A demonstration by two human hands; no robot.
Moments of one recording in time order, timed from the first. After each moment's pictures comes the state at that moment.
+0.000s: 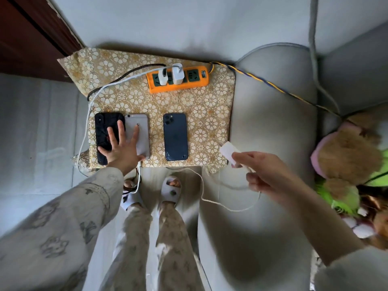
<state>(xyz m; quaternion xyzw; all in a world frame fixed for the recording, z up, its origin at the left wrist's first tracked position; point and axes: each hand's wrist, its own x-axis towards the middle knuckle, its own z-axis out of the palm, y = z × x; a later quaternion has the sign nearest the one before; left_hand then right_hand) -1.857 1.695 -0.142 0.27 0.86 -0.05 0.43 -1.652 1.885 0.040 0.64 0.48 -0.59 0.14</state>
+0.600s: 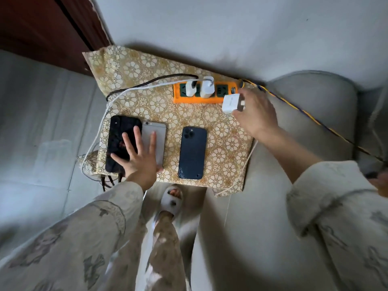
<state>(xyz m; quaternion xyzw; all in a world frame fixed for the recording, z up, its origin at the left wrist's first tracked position) -1.845 1.712 -0.159 0.23 0.88 -0.07 0.41 -1.802 1.963 -0.065 0.34 0.93 -0.11 0.12</state>
